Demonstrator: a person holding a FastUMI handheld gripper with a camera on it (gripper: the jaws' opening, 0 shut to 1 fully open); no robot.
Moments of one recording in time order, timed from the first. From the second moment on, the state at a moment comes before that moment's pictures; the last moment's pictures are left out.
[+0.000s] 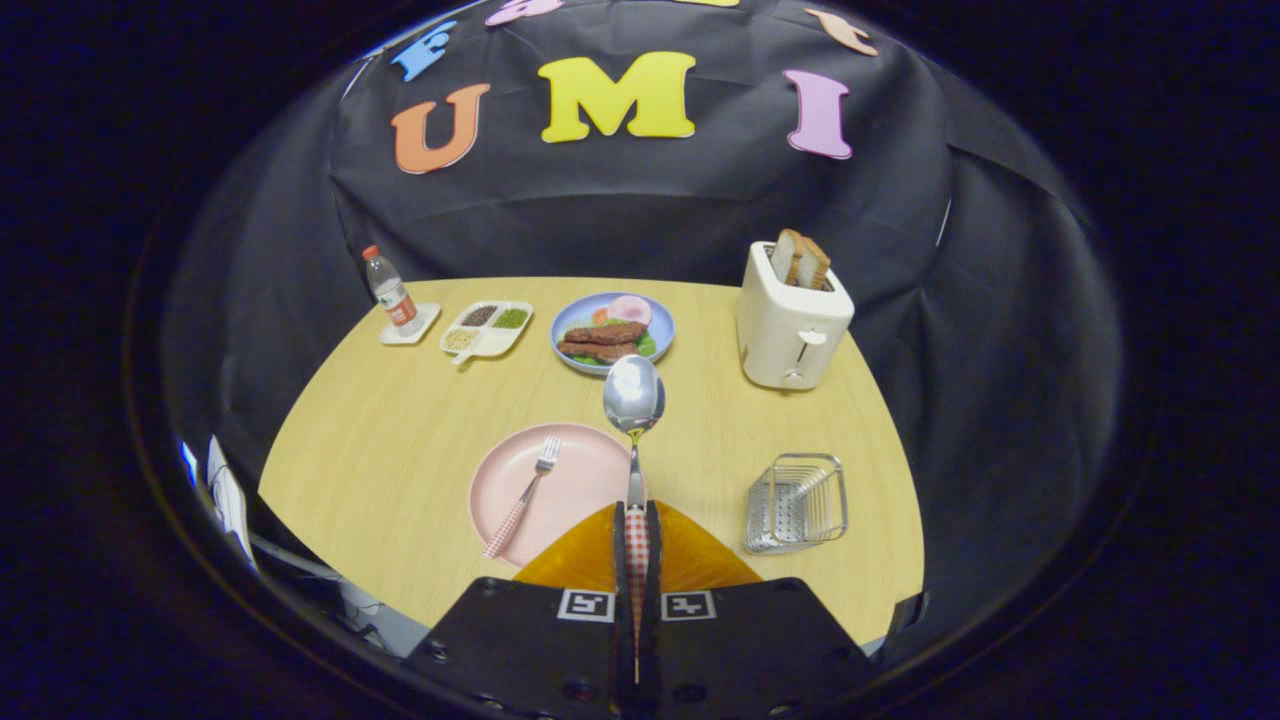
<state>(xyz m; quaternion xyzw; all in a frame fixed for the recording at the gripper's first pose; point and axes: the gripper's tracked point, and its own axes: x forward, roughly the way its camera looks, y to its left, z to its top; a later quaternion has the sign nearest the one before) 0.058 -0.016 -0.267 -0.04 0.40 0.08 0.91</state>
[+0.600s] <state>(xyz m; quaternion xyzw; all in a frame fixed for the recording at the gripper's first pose) 0.042 -0.118 -0.279 -0.02 0.49 0.04 0.87</state>
